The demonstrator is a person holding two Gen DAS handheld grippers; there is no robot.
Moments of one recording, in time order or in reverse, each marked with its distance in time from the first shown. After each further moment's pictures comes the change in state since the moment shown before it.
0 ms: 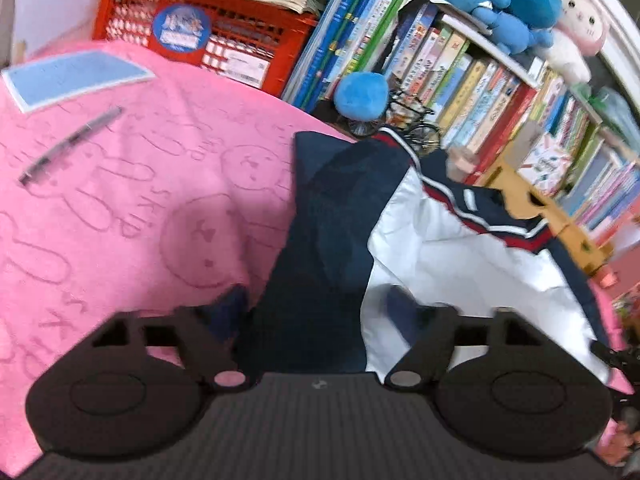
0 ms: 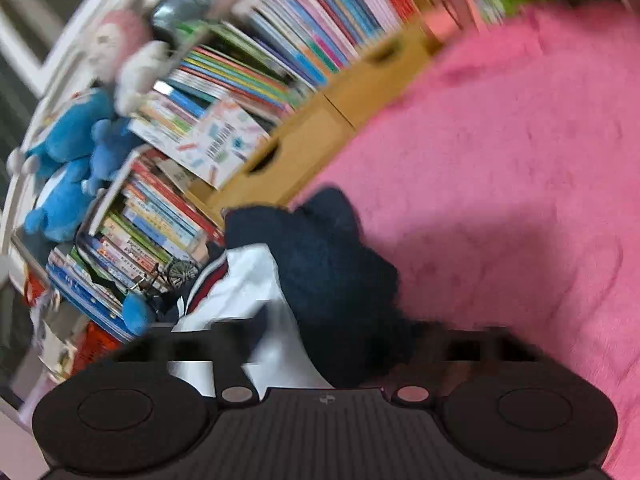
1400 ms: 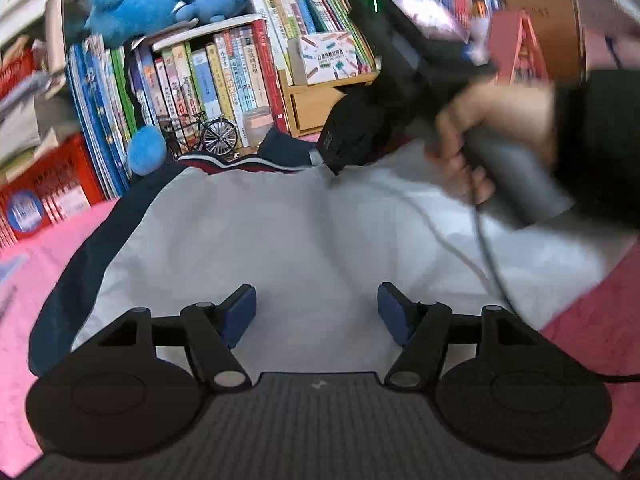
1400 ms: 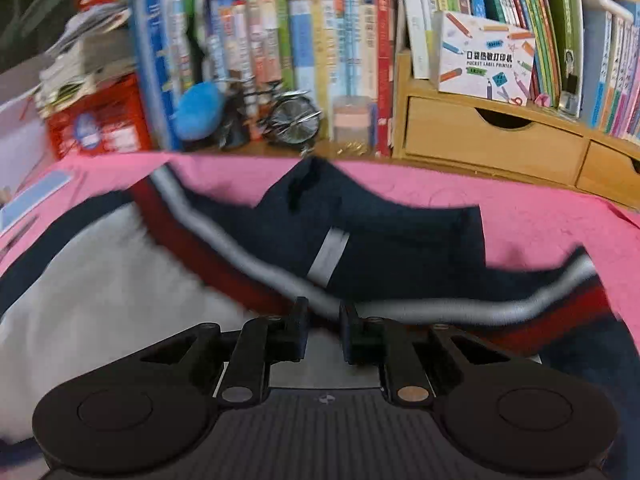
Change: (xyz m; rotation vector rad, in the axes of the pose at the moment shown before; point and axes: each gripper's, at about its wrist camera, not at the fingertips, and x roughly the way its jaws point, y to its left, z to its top) left arm -0.025 -0.117 -0.092 0.756 -0.073 -0.119; right arm 0.120 0.156 -0.036 -0.852 0.200 -0.093
